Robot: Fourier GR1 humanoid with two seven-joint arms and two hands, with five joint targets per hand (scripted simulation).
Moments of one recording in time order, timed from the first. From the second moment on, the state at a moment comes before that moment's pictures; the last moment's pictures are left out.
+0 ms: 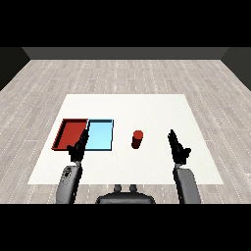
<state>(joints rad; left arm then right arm) -0.01 0.08 -0.01 -1.52 0.03 0.01 -0.03 0.04 -0.11 -0.03 -1.60 -0.02 0.00 -0.02</state>
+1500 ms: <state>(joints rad) -0.03 0.05 0.05 -1.58 0.07 -0.06 -0.42 -0.13 -0.12 -0.13 -1.41 -0.11 0.16 -0.32</state>
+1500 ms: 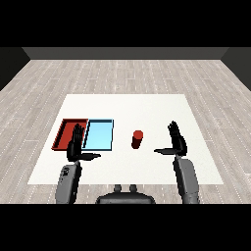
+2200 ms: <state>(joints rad) -0.04 0.05 0.07 -1.59 0.10 -0.06 -0.40 -0.25 -0.05 -0.09 -1.24 -0.11 0.12 -0.32</state>
